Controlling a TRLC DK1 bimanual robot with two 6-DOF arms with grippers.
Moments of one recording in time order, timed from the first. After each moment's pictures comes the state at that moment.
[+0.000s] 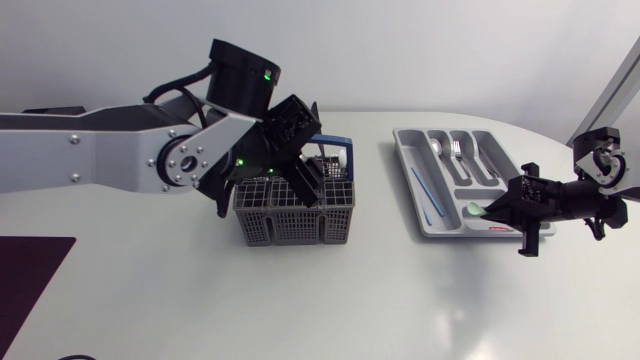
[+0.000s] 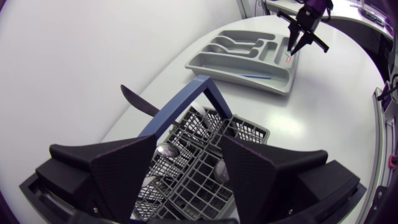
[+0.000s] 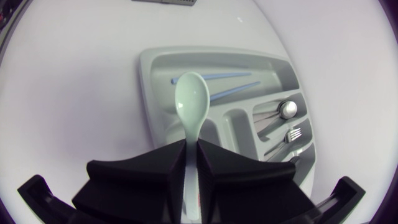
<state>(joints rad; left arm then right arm) -0.67 1.63 1.12 -0.08 -0.08 0.47 -0.37 1.75 0.95 -0.37 -0.52 -1.63</state>
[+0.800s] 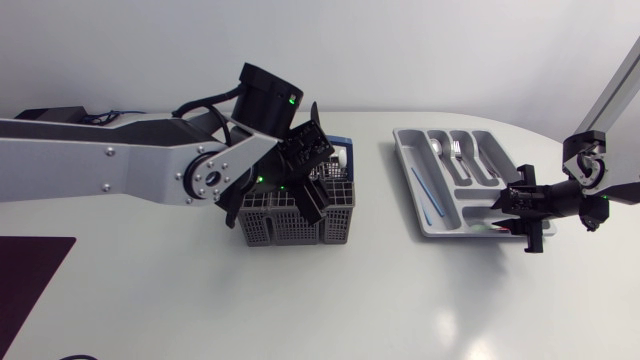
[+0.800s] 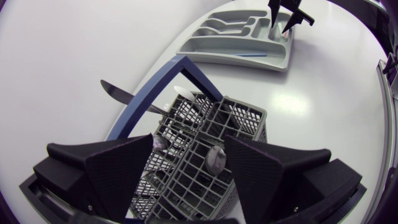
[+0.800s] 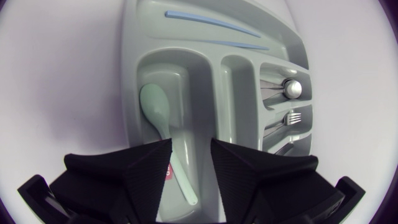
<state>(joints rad) -0.71 1.68 1.12 -0.11 -0.15 0.55 -0.37 1.88 1.01 -0.24 -0.31 -1.78</state>
